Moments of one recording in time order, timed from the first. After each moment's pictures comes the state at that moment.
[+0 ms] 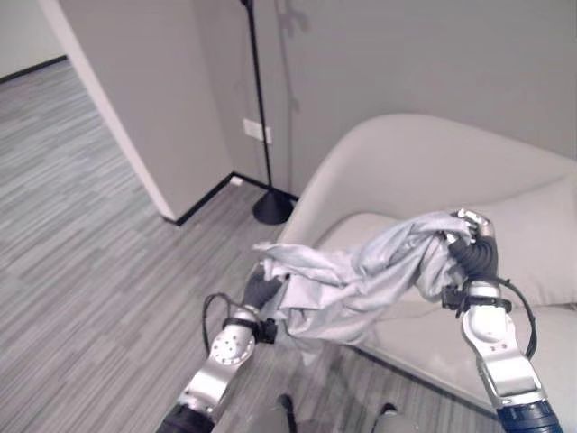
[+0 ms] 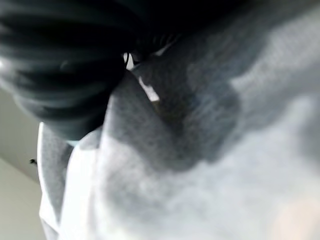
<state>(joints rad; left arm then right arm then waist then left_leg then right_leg) 0.02 0.41 -0.34 0.06 -0.24 -0.16 0.21 -0.04 -0.39 0.07 -0.19 -0.04 -0.07 -0.38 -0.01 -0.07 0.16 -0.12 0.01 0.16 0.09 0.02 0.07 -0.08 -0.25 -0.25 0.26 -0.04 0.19</state>
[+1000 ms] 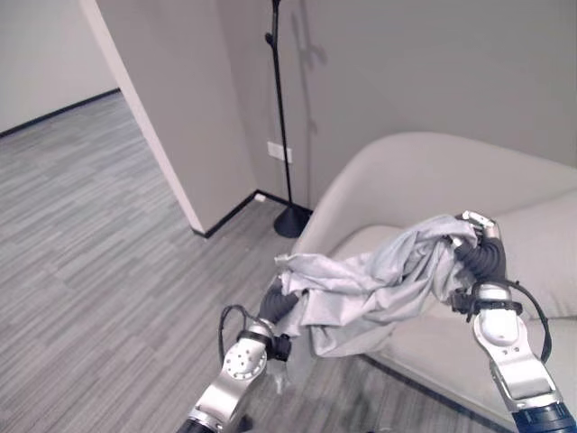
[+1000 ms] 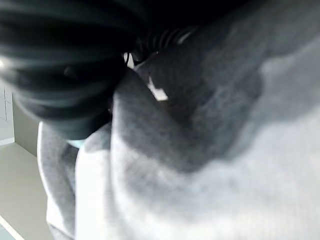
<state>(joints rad) 0.01 0.28 -0.44 0.14 -0.24 -0.16 0.19 0.06 -0.46 0.04 -0.15 0.01 -0.13 -0.39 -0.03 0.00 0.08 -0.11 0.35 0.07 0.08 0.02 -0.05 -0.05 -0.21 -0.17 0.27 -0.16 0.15</state>
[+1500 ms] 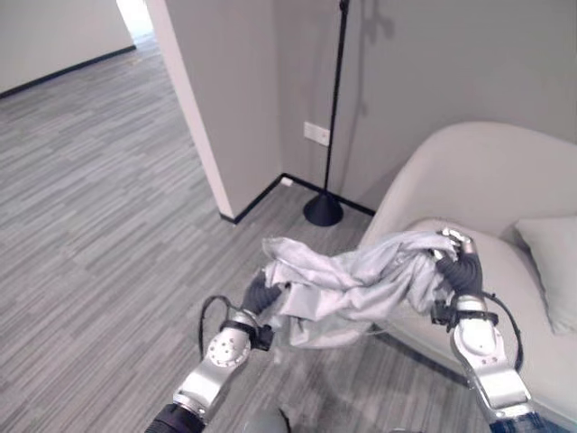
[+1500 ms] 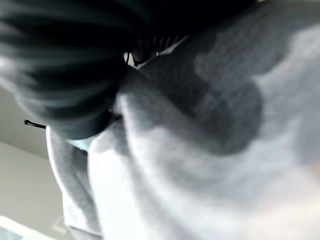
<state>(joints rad) -0.02 0.50 -0.41 0.11 -0.26 -0.12 0.19 0.01 -0.30 0.18 -0.14 0.04 -0.08 -0.35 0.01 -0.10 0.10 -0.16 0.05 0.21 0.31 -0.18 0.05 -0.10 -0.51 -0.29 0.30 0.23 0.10</state>
